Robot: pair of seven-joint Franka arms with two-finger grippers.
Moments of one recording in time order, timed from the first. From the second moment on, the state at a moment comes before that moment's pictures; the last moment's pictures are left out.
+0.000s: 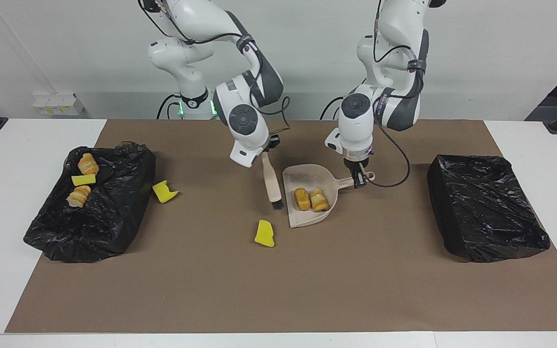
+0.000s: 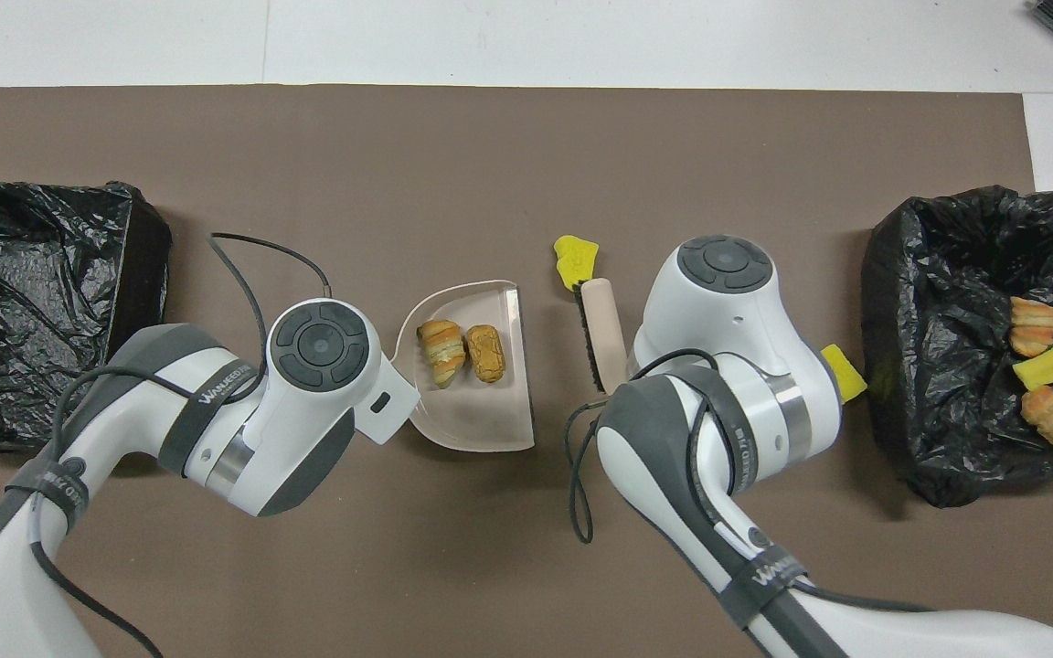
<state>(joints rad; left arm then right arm) -0.40 0.13 -0.09 -2.10 0.25 2.14 0.88 0.35 0.21 0.07 -1.88 0.17 1.70 0.13</state>
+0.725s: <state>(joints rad) -0.39 0.13 -0.09 -2.10 0.25 2.14 0.88 0.14 0.22 0.06 -1.84 -0.19 1.54 0.21</state>
